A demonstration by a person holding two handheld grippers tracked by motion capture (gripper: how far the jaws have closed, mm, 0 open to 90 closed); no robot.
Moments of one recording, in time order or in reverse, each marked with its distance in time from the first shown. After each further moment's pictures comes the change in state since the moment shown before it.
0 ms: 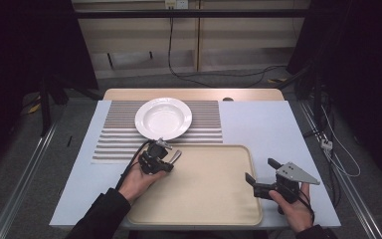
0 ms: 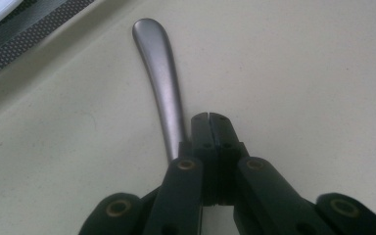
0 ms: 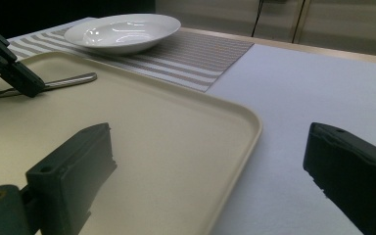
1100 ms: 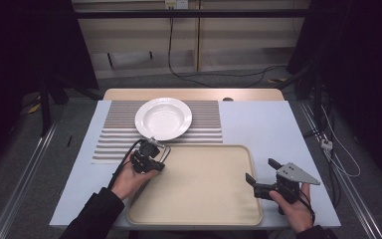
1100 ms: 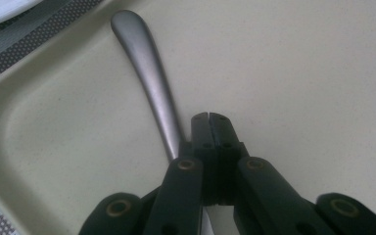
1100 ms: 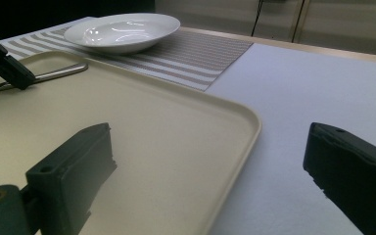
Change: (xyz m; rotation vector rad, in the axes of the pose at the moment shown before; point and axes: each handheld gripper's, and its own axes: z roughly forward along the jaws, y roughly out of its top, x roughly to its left) left arm 0.013 -0.011 -0.012 0.032 0.050 -0.041; right arm 0.000 -0.001 -0.001 0.000 -0.002 -0.002
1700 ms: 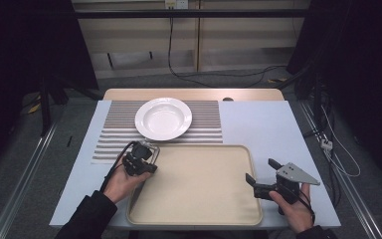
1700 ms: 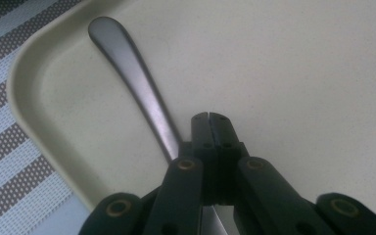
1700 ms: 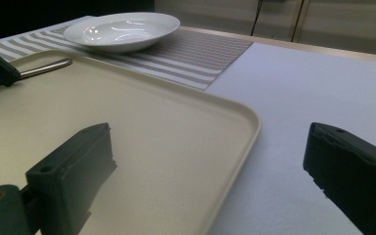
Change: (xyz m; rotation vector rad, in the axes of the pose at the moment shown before) left arm 0.008 -0.017 -0.012 0.012 0.036 -0.022; right arm 0.001 0.000 0.000 0.004 -0.002 0.002
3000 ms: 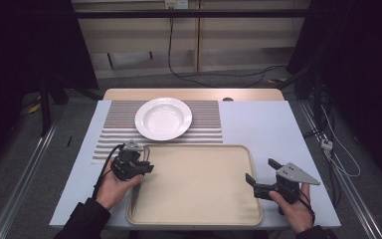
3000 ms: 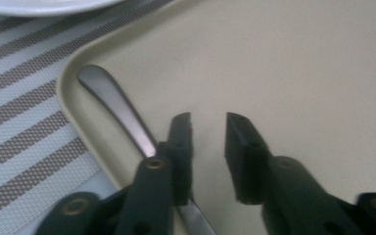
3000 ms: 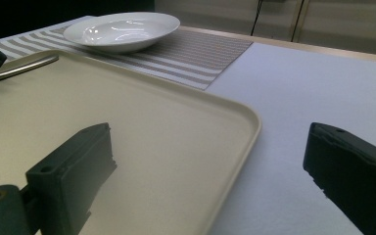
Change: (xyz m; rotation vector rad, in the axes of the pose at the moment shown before) left arm 0.005 -0.025 -0.023 -0.205 0.001 -0.060; right arm 0.000 0.000 0.000 0.001 0.000 0.001
